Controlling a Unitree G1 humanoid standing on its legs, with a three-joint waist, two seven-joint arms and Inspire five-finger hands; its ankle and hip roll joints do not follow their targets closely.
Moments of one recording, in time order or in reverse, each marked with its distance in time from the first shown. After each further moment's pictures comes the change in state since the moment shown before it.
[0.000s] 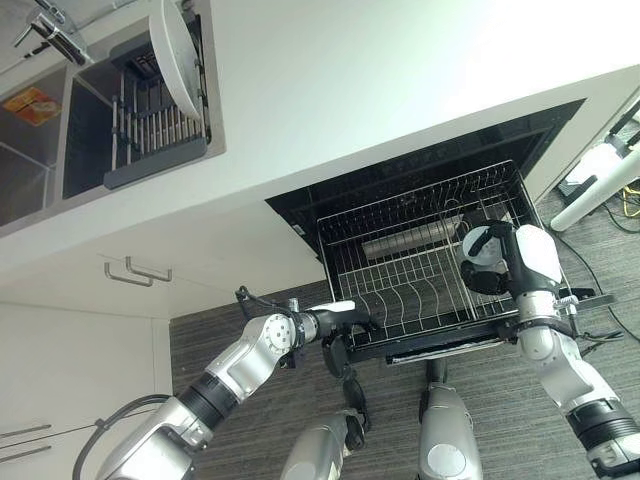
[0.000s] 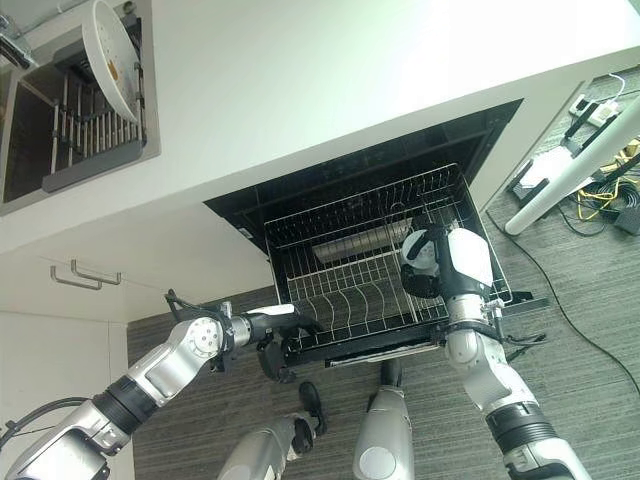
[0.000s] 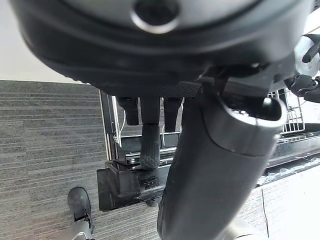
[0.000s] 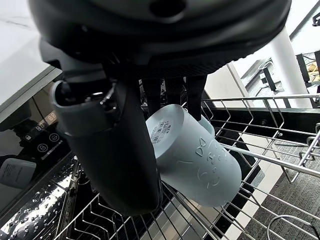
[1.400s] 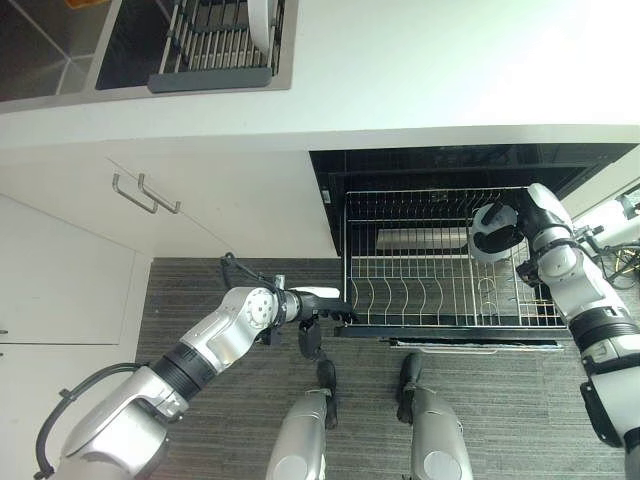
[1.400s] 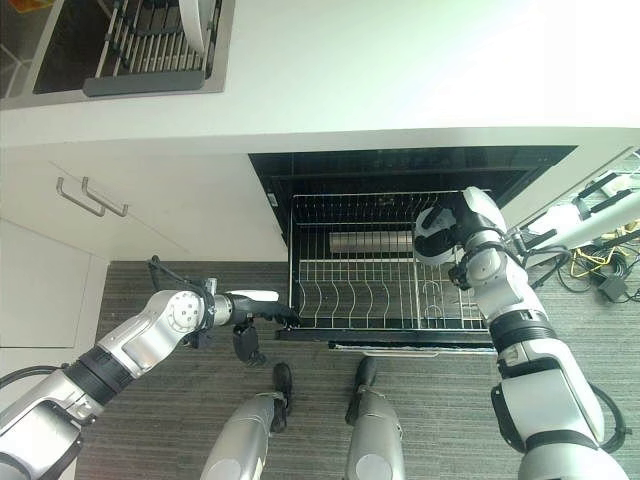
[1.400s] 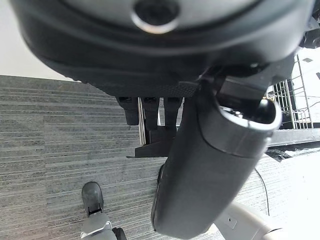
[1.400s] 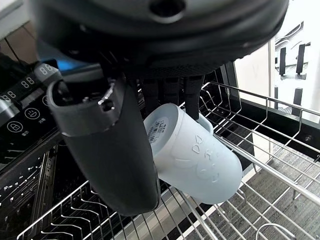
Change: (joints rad) left arm -0.155 0.158 -0.058 0.027 0.010 -0.067 -0.131; right arm -0.534 -0.034 0.080 0.531 0.173 0.144 0.413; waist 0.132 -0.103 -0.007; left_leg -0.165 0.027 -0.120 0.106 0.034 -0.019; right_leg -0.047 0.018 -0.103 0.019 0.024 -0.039
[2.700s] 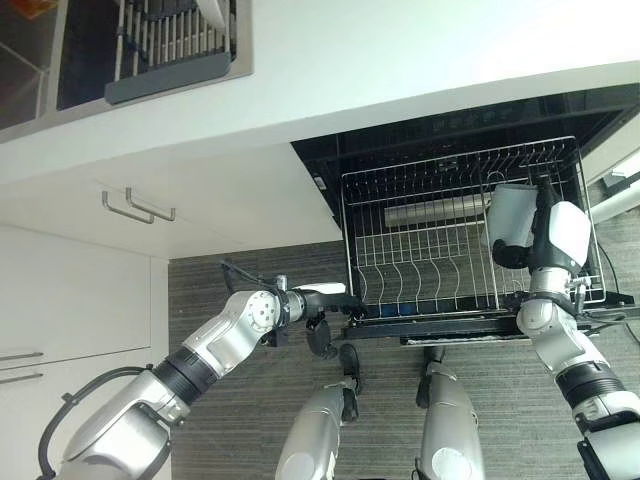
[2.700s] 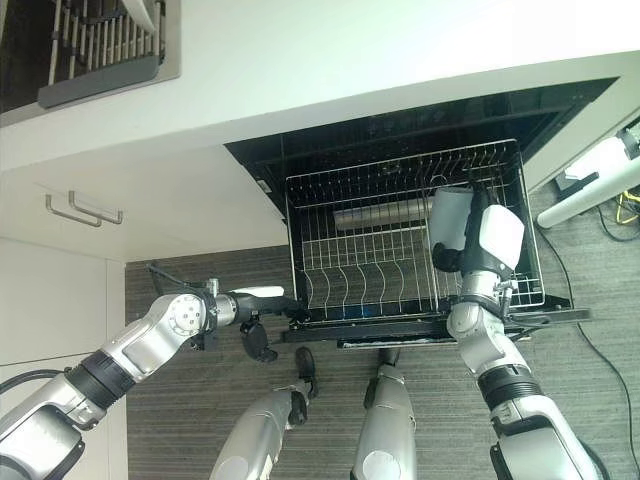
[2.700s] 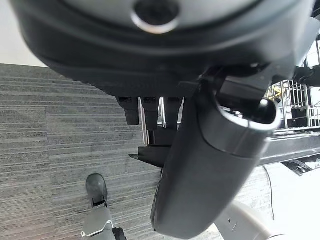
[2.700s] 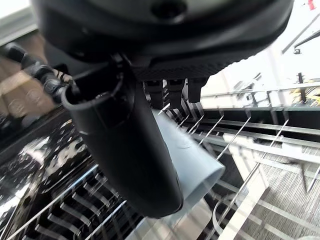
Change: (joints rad) left arm 0.038 -0.009 0.015 -0.030 -0.057 0.015 0.093; right arm 0.324 0.054 -0.086 -0.284 -0.137 -0.092 -0.614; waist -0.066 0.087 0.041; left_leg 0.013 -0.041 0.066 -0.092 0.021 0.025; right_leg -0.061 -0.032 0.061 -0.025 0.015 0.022
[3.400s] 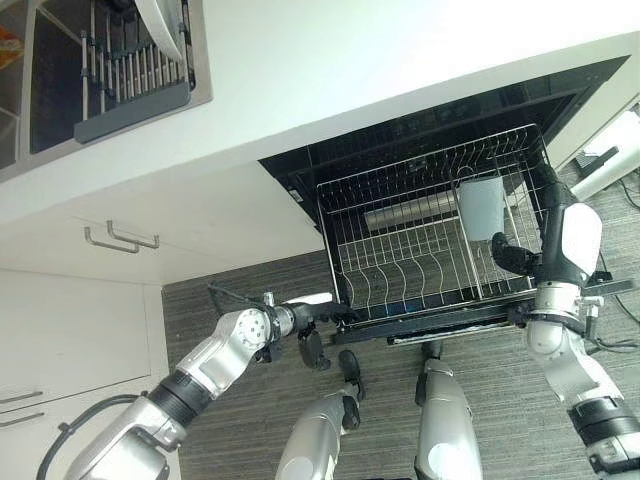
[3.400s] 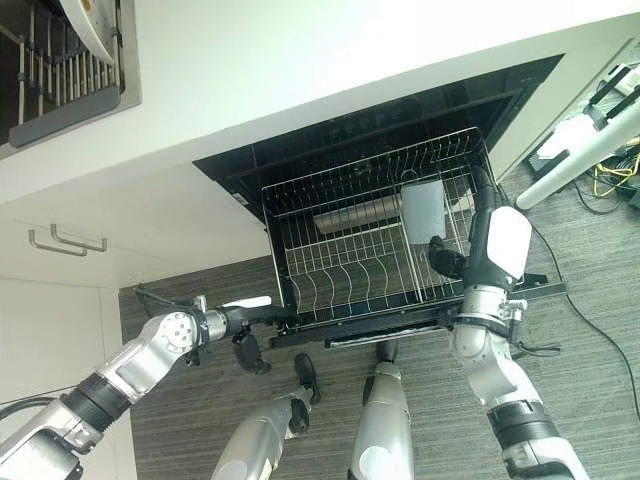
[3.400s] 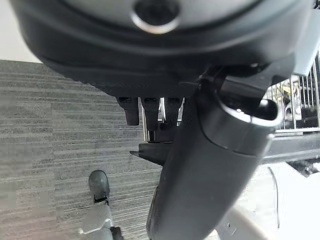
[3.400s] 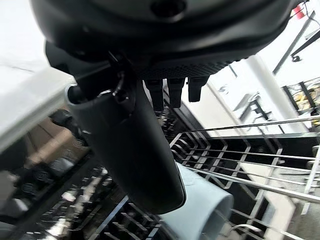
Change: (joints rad) left arm 0.154 -0.036 0.106 -0.010 -0.004 0.030 0.066; right arm 0.242 0.000 -0.088 -0.329 -0.031 -0.154 -0.036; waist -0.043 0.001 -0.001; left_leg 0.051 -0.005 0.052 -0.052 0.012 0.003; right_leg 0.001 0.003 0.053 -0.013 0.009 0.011
